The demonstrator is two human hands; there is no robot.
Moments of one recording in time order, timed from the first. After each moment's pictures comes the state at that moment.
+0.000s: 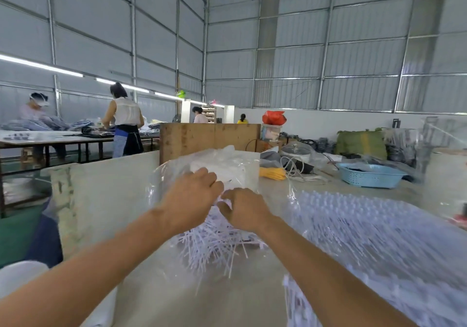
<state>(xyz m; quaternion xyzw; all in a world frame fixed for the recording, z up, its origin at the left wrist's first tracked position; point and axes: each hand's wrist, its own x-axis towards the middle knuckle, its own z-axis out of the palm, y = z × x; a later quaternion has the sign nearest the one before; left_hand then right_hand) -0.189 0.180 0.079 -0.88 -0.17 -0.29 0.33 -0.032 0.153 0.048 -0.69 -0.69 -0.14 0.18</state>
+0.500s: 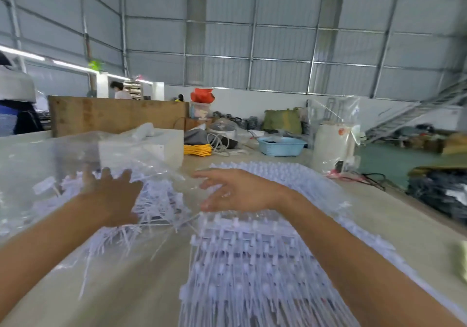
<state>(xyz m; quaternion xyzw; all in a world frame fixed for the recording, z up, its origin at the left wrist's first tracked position) -0.146 0.147 0.066 -0.86 -0.44 0.10 0.24 0.037 -0.023 0.088 -0.68 -0.69 0.12 0.23</state>
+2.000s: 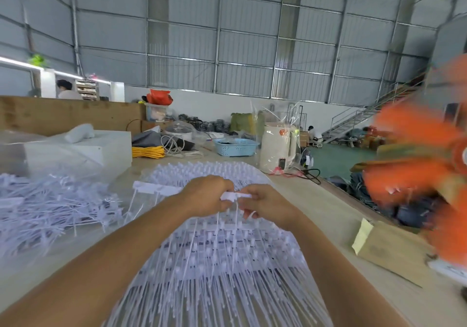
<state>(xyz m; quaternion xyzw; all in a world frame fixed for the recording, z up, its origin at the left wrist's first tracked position) 0.049 -0.027 0.056 -0.98 -0.05 -0.17 0.03 0.142 -0.177 0.040 -0.73 -0.45 0.16 0.49</state>
